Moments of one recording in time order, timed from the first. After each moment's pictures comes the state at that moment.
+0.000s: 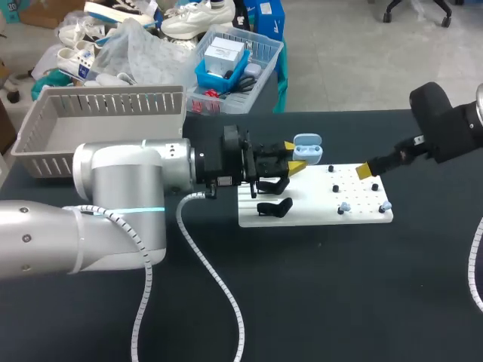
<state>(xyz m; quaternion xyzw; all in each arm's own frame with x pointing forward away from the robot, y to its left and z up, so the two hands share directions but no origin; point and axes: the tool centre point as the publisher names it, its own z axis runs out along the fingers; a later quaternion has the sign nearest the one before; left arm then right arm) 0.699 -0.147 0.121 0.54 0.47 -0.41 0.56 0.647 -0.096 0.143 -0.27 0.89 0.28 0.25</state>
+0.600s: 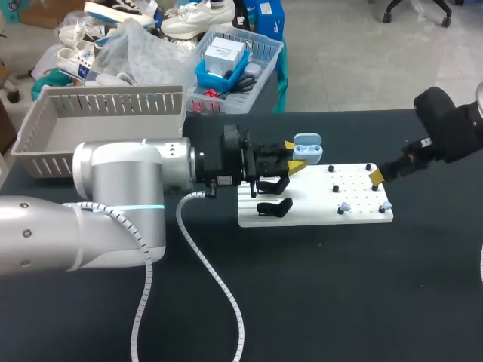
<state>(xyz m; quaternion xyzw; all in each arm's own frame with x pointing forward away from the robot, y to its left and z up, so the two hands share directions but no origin) 0.699 -0.147 0.121 0.54 0.47 -0.41 0.56 0.654 -0.127 0.120 -0.27 0.91 0.24 0.20</state>
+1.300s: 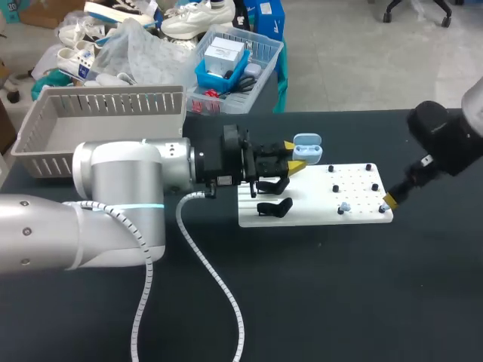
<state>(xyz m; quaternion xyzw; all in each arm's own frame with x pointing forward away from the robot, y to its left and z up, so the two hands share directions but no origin) 0.699 -0.147 0.121 0.54 0.47 -0.41 0.56 0.632 -0.157 0.095 -0.33 0.92 0.12 0.16</state>
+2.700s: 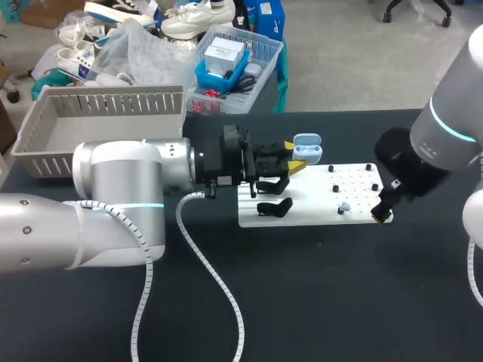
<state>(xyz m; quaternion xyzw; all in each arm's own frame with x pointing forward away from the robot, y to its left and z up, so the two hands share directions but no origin) 0.699 -0.147 0.121 0.54 0.47 -0.41 0.56 0.646 -0.150 0.041 -0.32 0.94 0.01 0.13</state>
